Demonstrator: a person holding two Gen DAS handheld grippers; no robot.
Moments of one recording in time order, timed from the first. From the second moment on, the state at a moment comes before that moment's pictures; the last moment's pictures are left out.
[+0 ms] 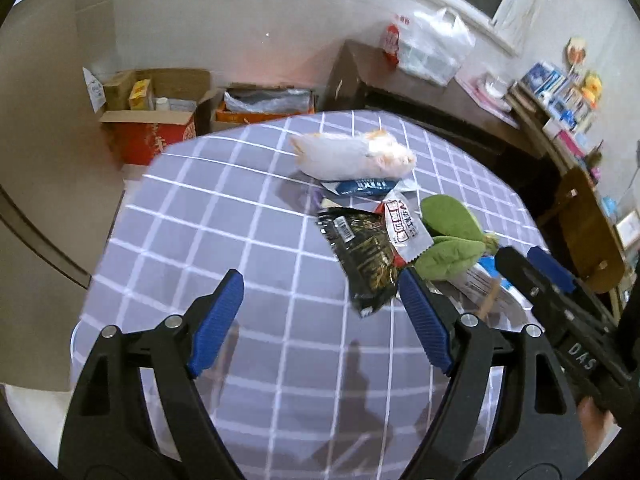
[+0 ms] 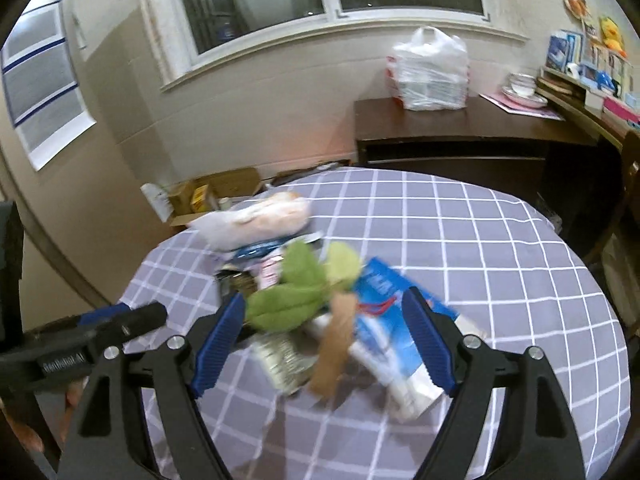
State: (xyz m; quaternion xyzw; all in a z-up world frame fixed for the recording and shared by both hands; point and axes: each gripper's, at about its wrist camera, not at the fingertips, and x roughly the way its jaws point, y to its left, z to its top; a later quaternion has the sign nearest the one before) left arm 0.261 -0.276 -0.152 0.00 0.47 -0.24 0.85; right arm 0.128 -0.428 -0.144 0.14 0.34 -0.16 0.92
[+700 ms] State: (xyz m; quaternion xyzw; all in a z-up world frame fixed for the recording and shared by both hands) left arm 0.268 -0.319 -0.182 0.05 0.45 -0.26 0.86; right arm 0.153 -0.443 -0.165 0.14 0.35 -0.12 0.92
